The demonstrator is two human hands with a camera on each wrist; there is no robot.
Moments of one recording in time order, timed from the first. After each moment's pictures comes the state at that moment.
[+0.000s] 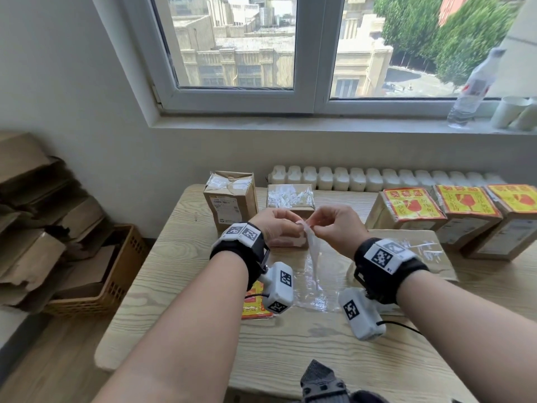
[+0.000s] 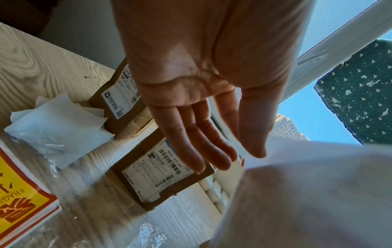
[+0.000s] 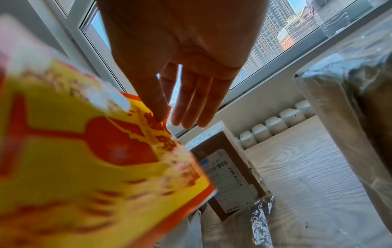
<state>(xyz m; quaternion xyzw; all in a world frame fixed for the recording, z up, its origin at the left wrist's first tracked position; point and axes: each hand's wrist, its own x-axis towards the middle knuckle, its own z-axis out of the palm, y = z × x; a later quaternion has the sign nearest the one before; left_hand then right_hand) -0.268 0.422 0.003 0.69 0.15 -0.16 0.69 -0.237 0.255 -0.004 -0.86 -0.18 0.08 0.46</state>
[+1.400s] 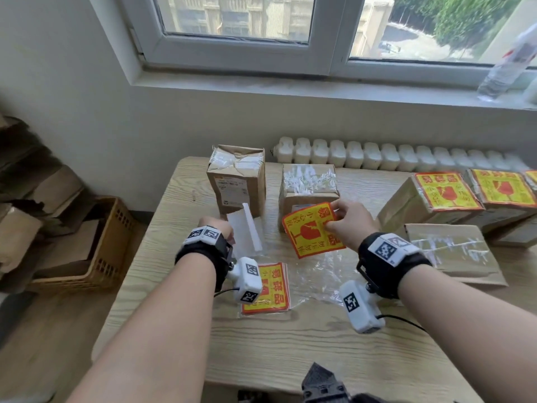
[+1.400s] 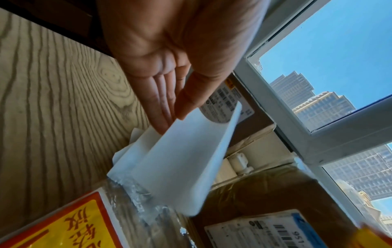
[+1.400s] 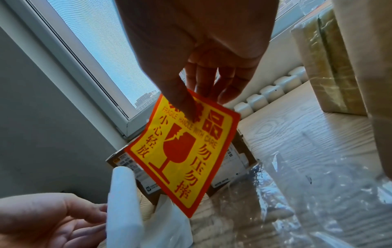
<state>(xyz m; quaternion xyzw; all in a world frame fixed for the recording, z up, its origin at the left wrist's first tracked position) -0.250 0.562 -0.105 0.68 0.46 -0.14 0.55 -0.205 0.300 -0.050 -0.92 -0.01 0.15 0.37</state>
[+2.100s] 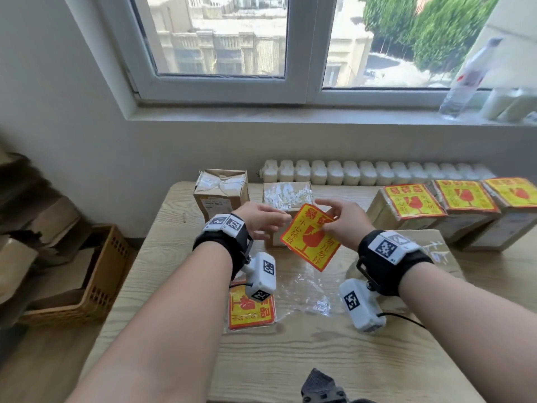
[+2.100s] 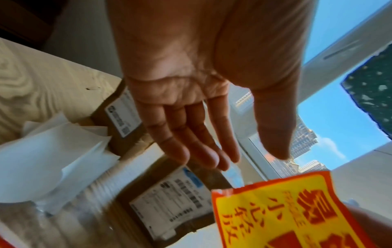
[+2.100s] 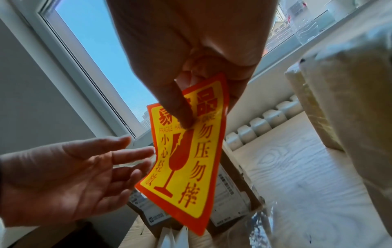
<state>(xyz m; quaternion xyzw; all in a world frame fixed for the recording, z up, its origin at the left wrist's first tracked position) -0.235 0.468 -0.006 0.75 0.19 -0.19 0.60 -0.206 0.263 -0.010 -0.91 -0.08 0.12 0.40</state>
